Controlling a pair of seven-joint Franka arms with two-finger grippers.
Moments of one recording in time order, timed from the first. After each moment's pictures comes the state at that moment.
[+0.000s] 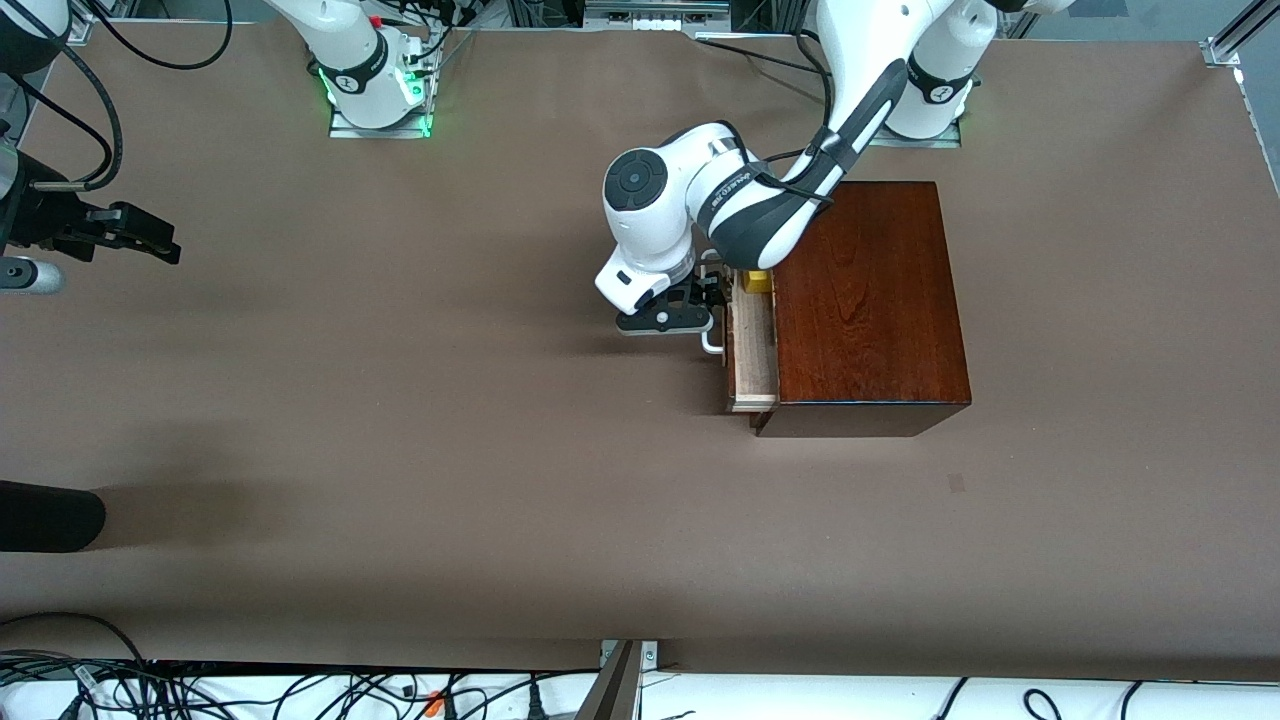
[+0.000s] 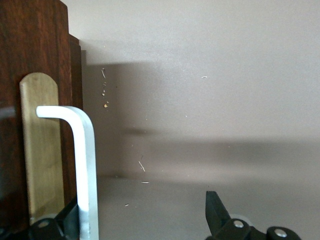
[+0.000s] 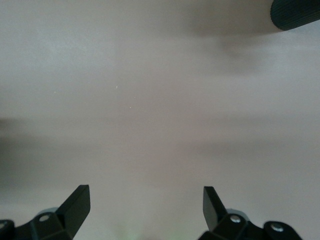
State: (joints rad) left arm -0.54 0.65 -0.32 -1.51 0.32 2.00 -0.97; right arm 0.08 0.06 -0.10 -1.59 -0.02 1.56 -0.01
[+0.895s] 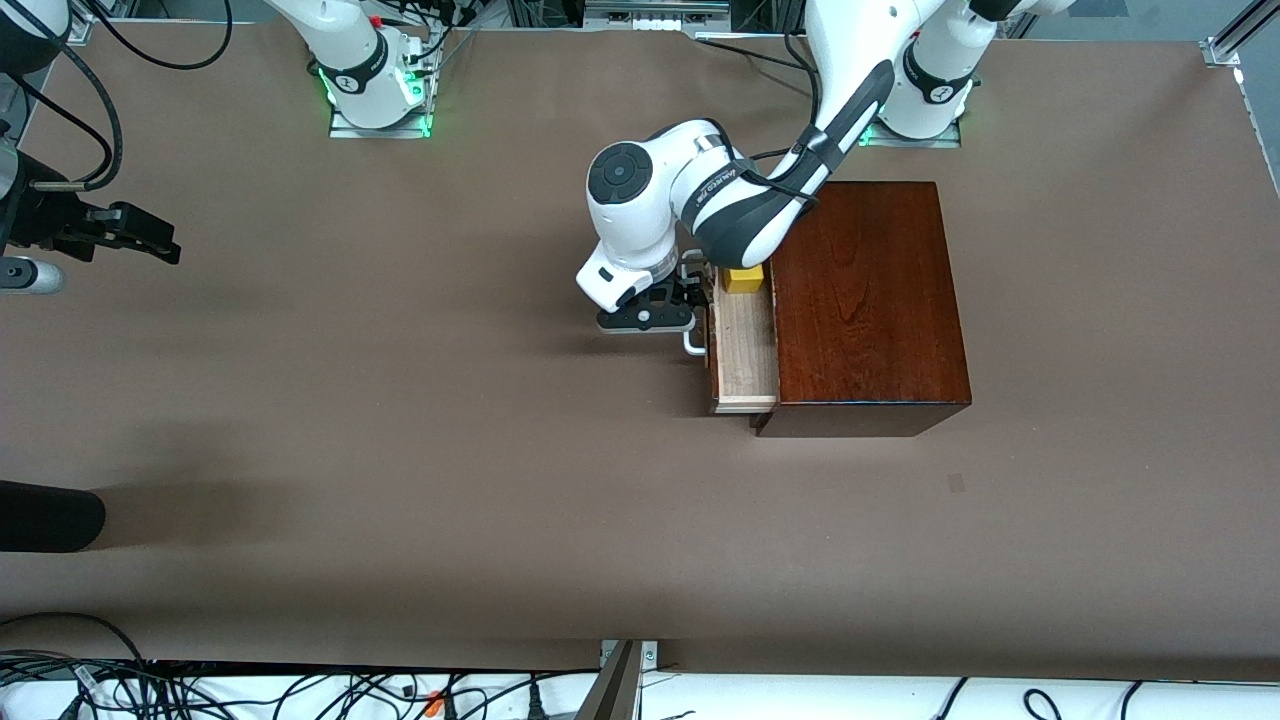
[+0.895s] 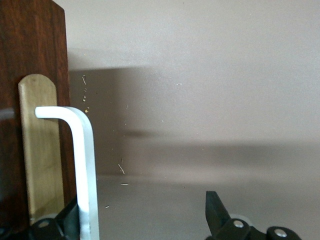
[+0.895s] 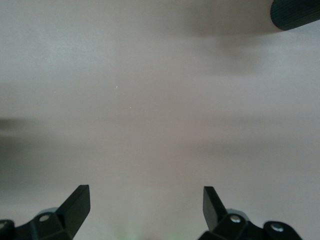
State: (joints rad) left arm -0.57 0.68 -0.32 -1.44 0.31 2.00 -0.98; right arm 0.08 0.06 -0.10 -1.59 -0.02 1.56 -0.01
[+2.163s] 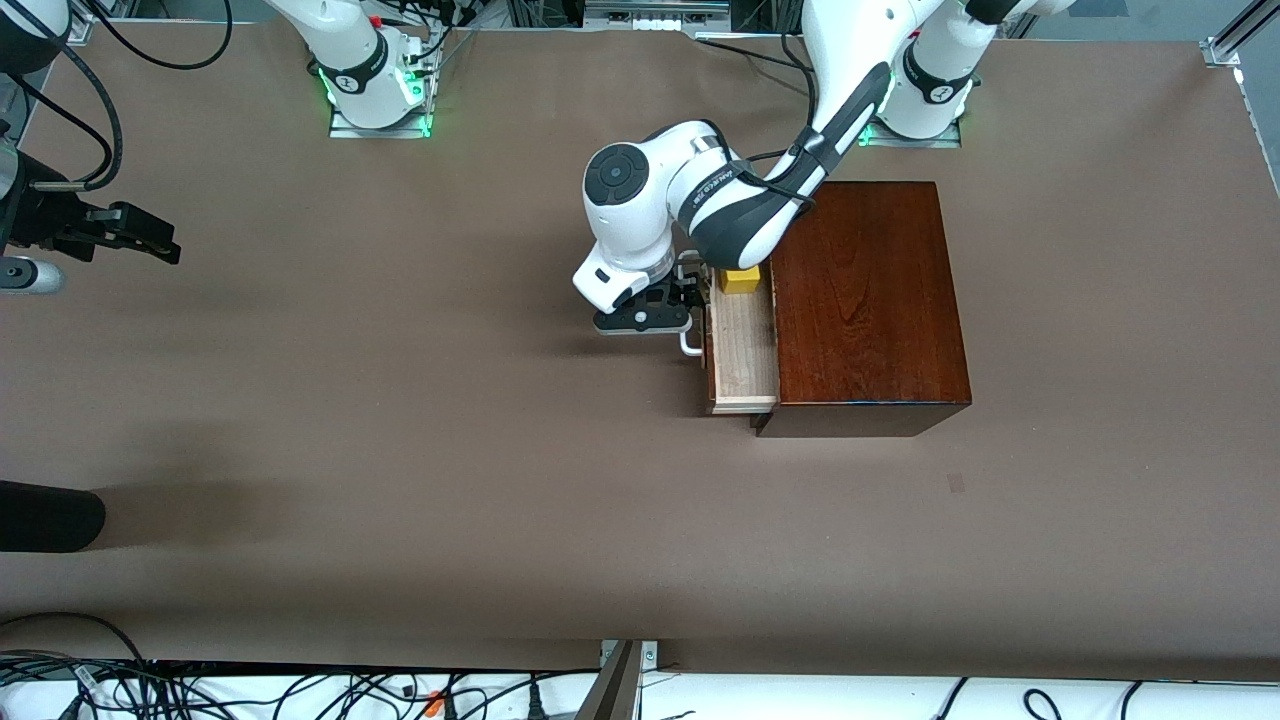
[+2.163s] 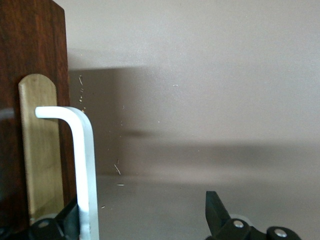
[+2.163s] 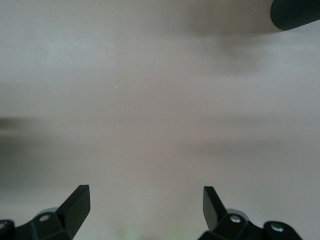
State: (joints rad) left arm -0.58 0.70 -0.31 -1.41 0.30 1.99 -0.99; right arm 0.08 0.06 -0.10 -1.59 -0.02 1.56 -0.01
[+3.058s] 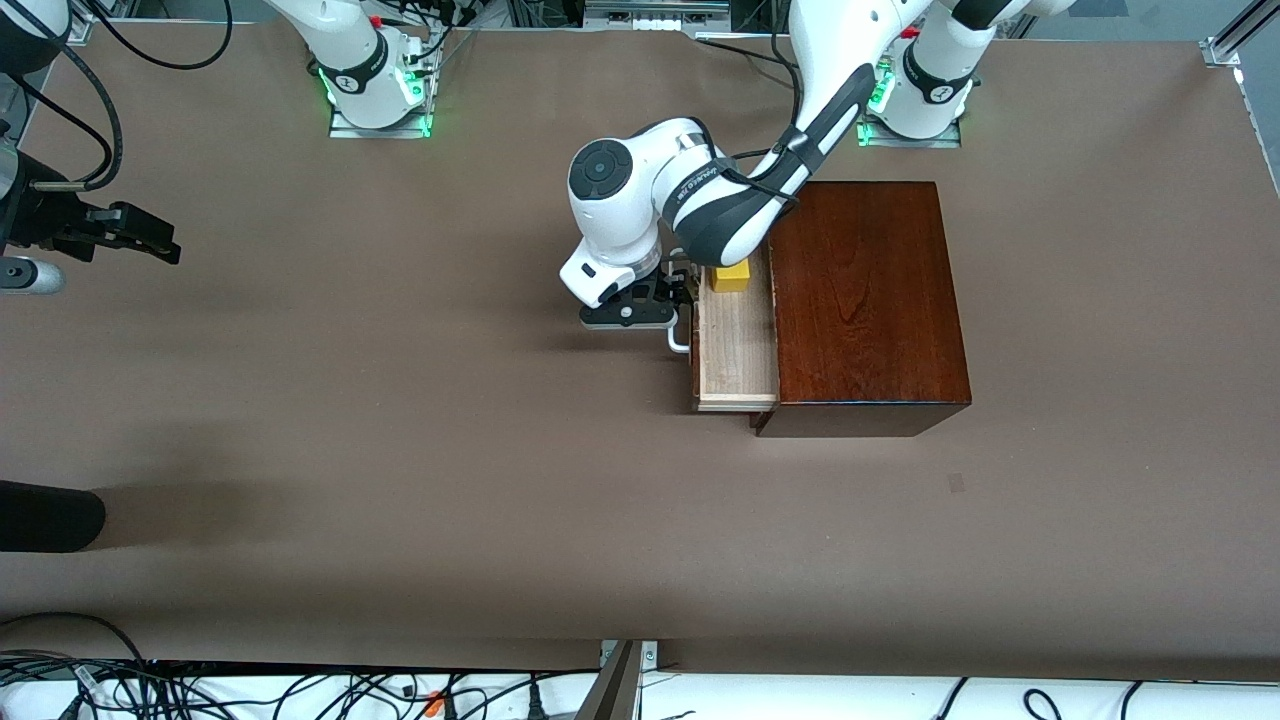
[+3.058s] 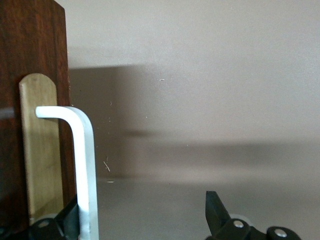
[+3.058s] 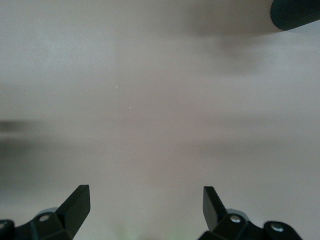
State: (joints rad) left arm -0.61 0.72 -0.31 -1.38 0.31 1.98 -0.98; right arm 0.08 0.06 -0.10 -1.59 -0.02 1.56 -0.01
